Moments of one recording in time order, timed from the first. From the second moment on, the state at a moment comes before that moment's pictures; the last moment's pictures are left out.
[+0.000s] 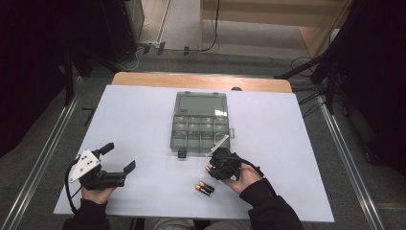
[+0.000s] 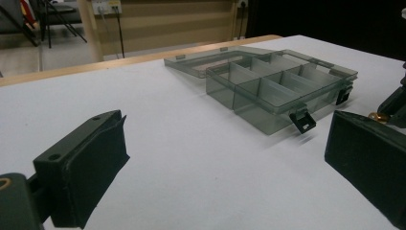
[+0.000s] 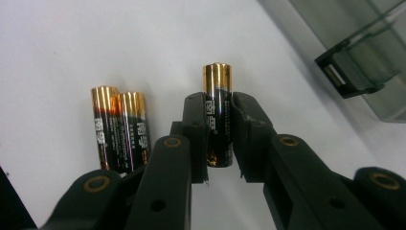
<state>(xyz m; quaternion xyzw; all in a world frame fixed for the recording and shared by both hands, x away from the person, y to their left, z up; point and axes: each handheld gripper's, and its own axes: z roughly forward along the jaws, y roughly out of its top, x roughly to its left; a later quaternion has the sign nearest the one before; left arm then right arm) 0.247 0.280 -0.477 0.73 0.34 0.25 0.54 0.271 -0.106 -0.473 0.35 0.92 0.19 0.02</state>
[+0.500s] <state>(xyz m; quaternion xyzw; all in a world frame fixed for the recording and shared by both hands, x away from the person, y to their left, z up) 0.247 0.279 -0.477 0.73 0.34 0.25 0.54 0.281 -0.119 -0.460 0.42 0.87 0.25 0.03</state>
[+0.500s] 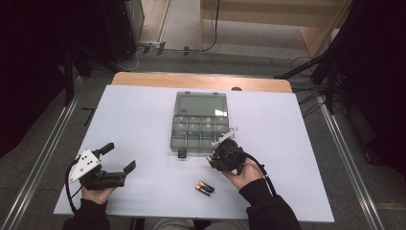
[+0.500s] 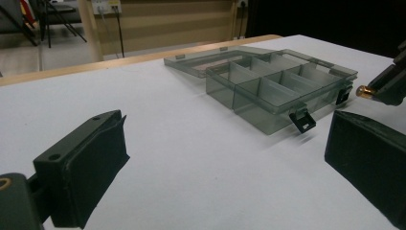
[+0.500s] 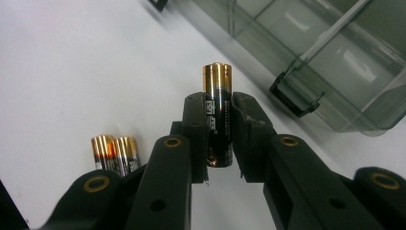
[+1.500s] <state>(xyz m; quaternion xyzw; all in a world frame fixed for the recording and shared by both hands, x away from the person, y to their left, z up) 0.248 0.280 -0.477 0.73 0.34 0.25 0.54 0.314 -0.127 -0.454 0.54 0.75 0.39 0.00</state>
